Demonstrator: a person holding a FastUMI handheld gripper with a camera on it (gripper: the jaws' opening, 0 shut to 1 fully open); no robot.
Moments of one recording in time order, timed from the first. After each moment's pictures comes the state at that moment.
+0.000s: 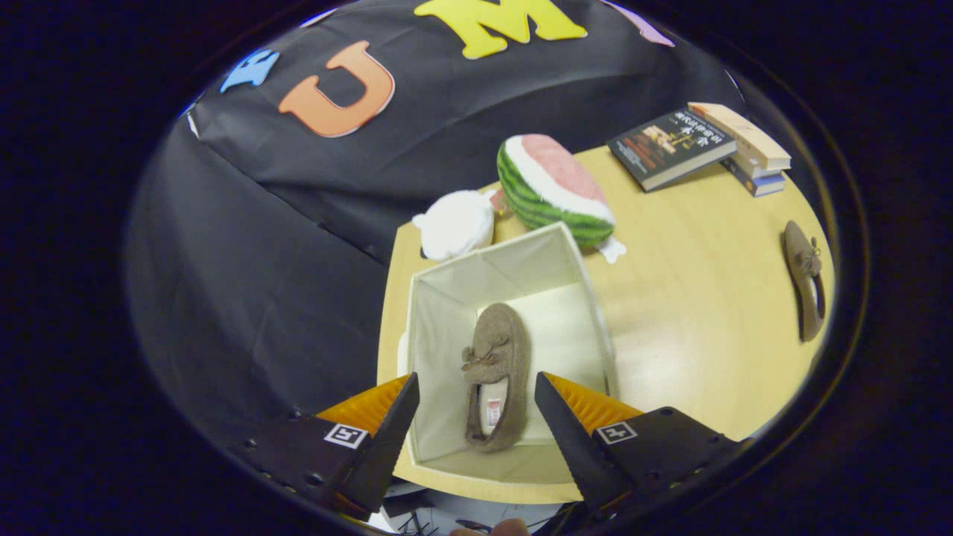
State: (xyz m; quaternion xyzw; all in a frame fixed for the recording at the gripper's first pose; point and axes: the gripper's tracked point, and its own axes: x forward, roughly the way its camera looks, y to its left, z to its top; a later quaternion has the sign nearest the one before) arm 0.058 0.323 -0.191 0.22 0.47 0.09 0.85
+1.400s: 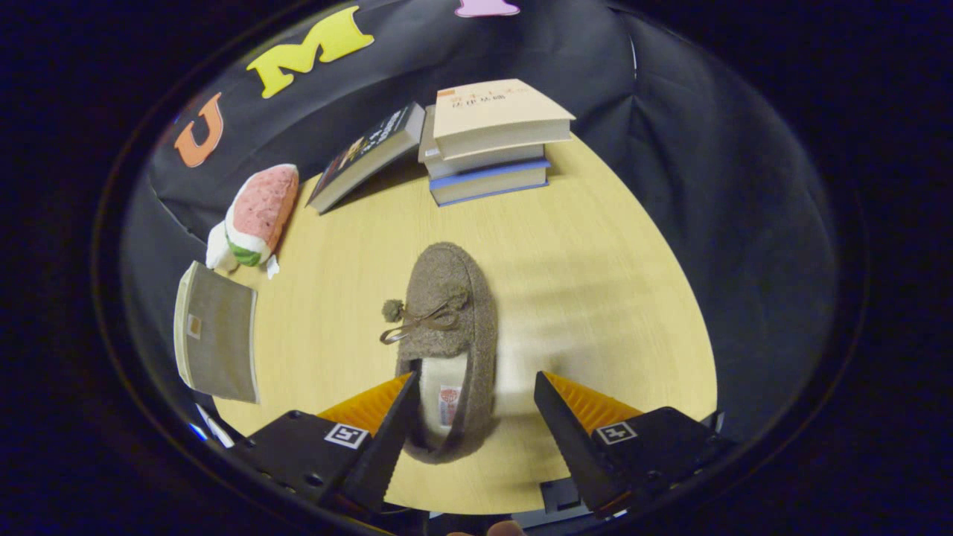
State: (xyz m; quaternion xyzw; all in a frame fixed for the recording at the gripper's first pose) arm 0.021 -0.184 -0.333 0.12 0.54 -0.05 0.83
